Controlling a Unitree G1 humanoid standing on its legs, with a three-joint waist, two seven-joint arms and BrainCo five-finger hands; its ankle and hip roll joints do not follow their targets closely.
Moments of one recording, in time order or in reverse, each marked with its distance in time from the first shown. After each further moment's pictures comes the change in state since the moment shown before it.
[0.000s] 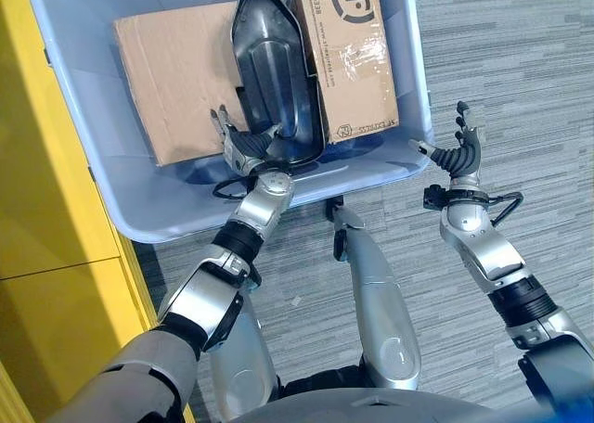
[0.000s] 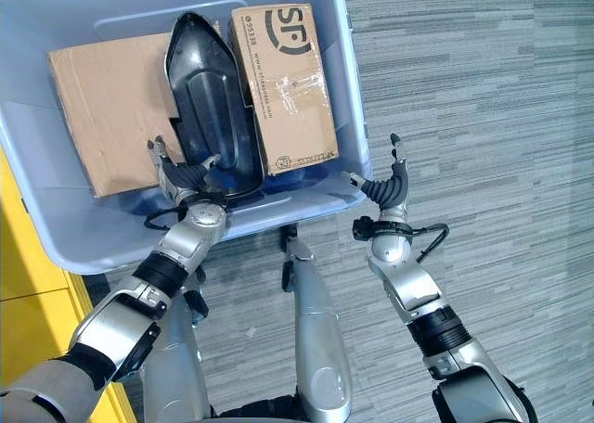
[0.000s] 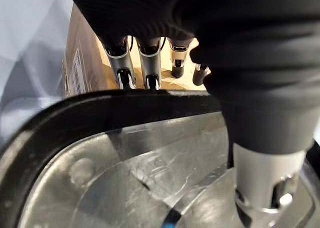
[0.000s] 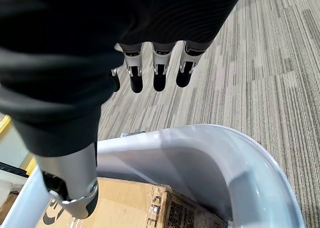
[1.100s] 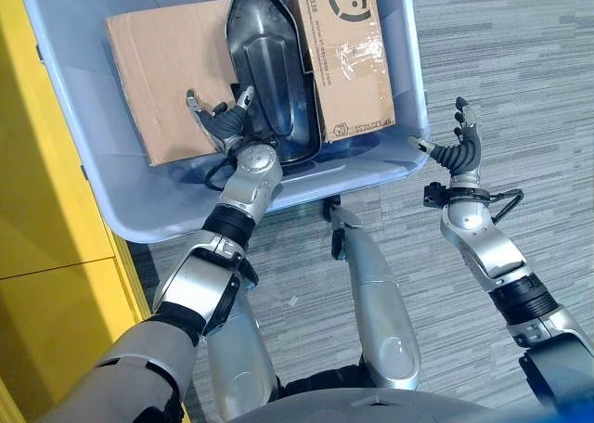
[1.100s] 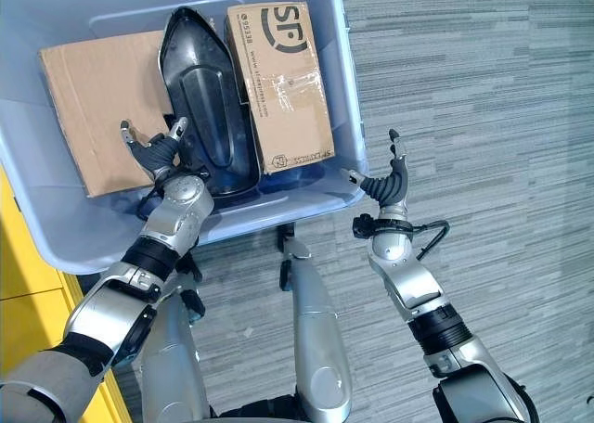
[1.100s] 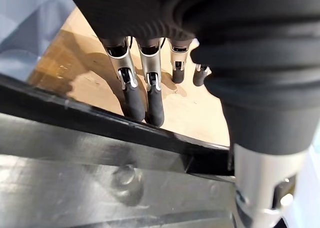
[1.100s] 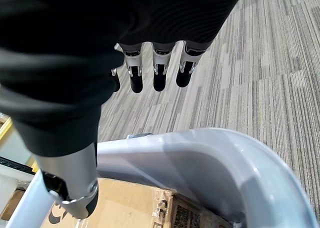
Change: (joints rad) left arm -0.021 0.025 0.098 -0.006 -0.261 -0.294 0.012; right arm 0.004 0.001 0.002 0.000 0.000 -0.012 0.011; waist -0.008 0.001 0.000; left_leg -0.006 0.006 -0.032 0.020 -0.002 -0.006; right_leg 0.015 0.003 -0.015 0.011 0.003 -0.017
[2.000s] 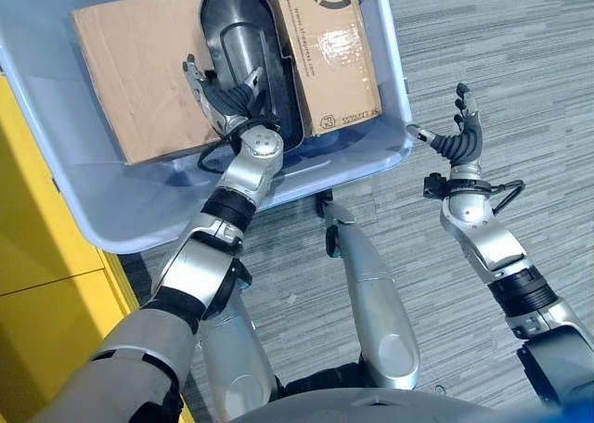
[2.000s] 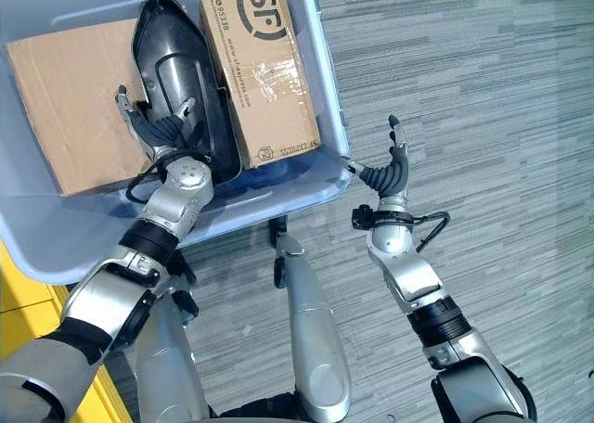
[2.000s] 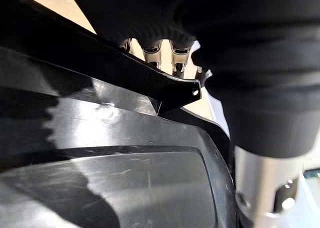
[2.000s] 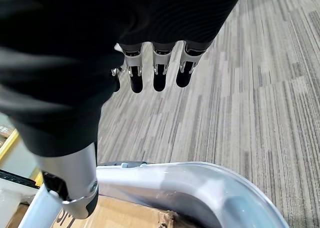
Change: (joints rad) left arm -0.143 0.023 -0.008 0.050 0.152 0.095 0.010; right arm -0.043 -0.010 -0.005 0.009 0.000 -0.030 0.014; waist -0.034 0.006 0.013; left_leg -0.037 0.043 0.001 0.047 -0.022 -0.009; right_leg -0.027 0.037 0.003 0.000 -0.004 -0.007
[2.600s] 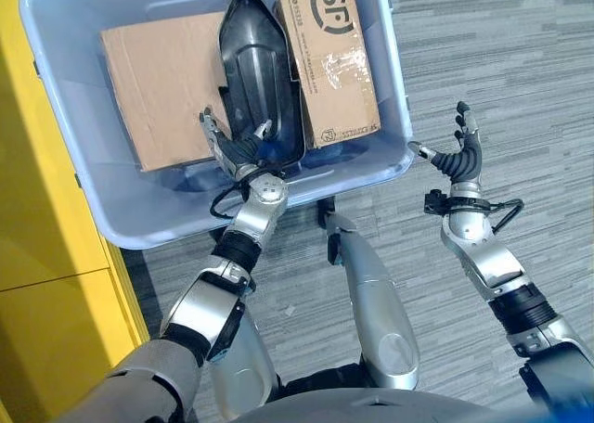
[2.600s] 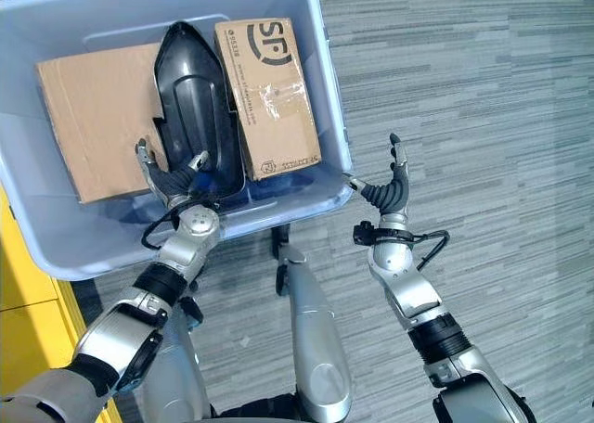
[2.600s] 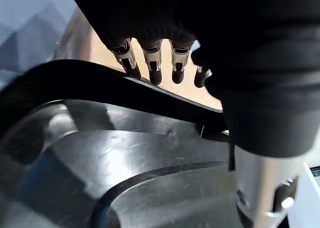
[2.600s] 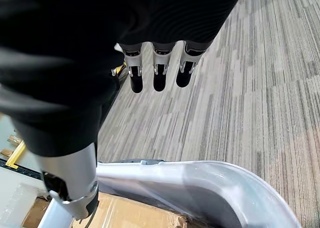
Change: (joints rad) left arm 0.220 -0.056 0.004 -0.044 0.129 -0.064 -0.030; right arm 0.086 0.015 -0.002 0.005 -0.039 -0.072 -0.004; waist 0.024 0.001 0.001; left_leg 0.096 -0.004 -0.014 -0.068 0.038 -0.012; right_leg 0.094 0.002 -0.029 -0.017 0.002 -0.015
